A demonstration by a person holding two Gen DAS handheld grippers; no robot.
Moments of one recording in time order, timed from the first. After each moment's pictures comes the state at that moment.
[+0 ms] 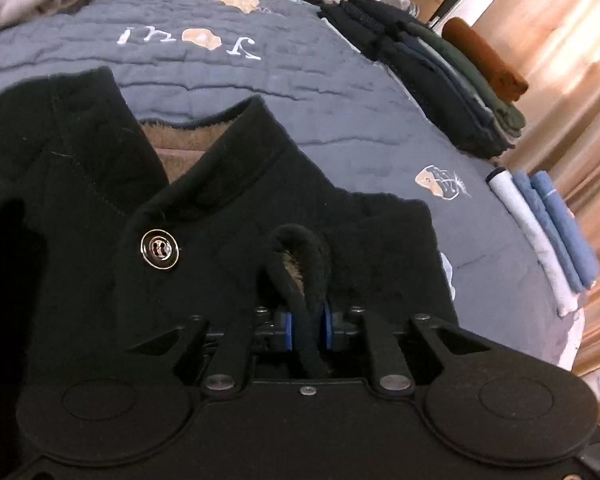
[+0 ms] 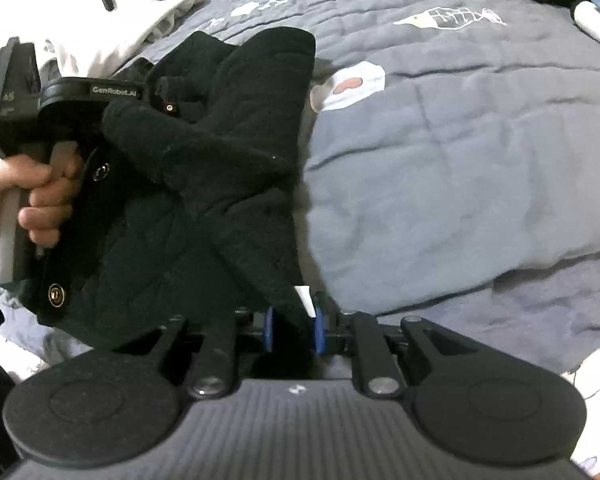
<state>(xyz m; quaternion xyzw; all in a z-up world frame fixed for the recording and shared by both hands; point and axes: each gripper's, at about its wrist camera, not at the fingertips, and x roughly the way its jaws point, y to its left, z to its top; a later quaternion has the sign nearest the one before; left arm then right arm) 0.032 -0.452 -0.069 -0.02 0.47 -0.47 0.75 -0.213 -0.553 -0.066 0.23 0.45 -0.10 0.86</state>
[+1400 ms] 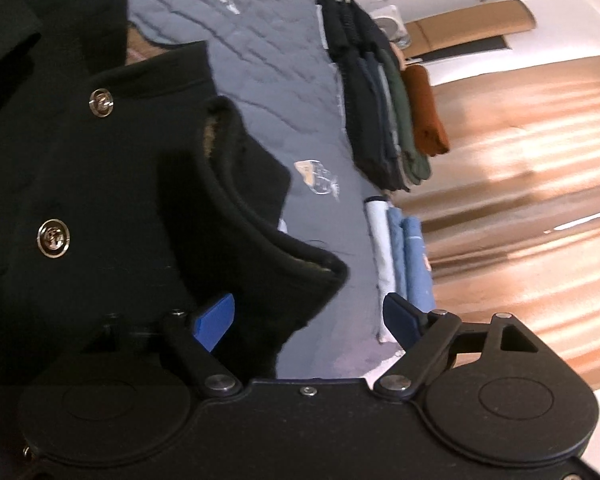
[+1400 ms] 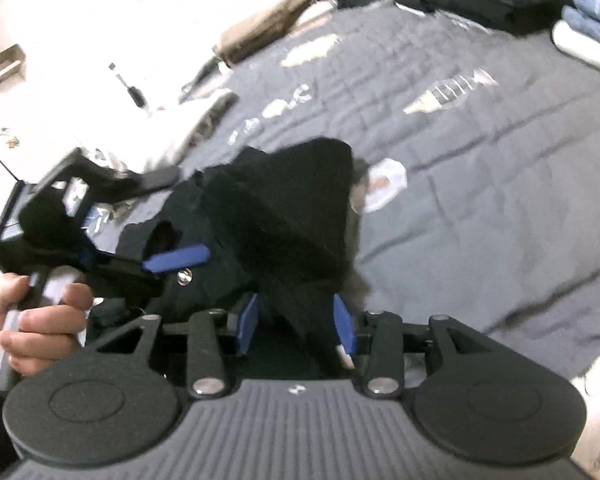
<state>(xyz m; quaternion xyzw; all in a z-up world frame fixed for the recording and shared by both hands) -0.001 -0.422 -0.040 -0.23 0.58 -0.48 0.61 -0.239 -0.563 -0.009 0.31 0.31 -0.08 0.89</state>
